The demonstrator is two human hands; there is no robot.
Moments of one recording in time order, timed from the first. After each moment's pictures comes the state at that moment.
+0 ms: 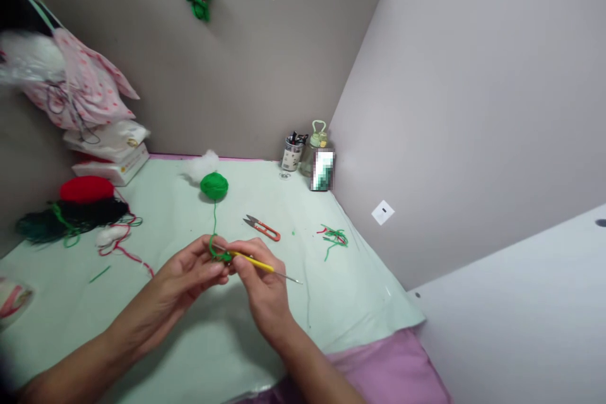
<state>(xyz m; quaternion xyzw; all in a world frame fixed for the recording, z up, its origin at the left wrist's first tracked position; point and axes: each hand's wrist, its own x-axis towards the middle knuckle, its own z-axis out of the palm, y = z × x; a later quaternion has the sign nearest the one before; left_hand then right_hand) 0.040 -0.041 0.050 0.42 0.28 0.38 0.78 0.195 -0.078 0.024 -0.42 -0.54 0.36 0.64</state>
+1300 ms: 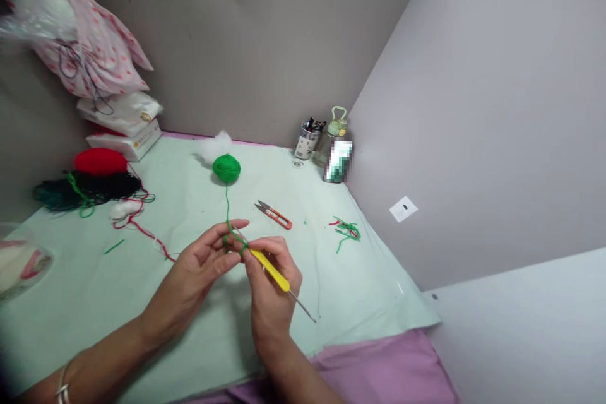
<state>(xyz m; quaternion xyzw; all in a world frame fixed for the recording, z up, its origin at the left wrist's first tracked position) 0.044 -0.049 0.024 0.42 0.28 0.44 0.74 0.160 -0.088 0.011 -0.49 -0.40 0.27 0.72</state>
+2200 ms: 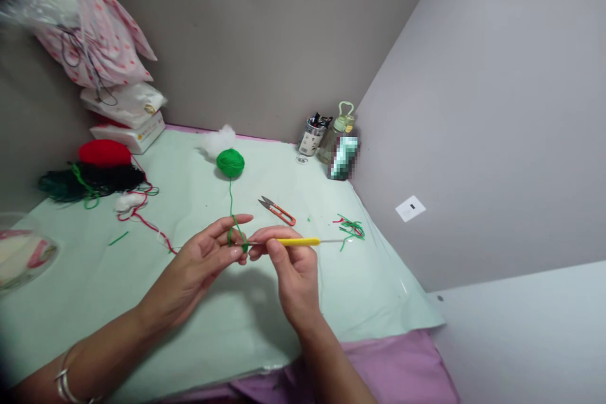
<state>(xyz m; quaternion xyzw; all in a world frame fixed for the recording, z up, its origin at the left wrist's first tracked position) 0.038 -0.044 0.025 0.43 0.27 0.40 0.76 0.199 -0.081 0.017 -0.39 -0.51 0.40 0.65</state>
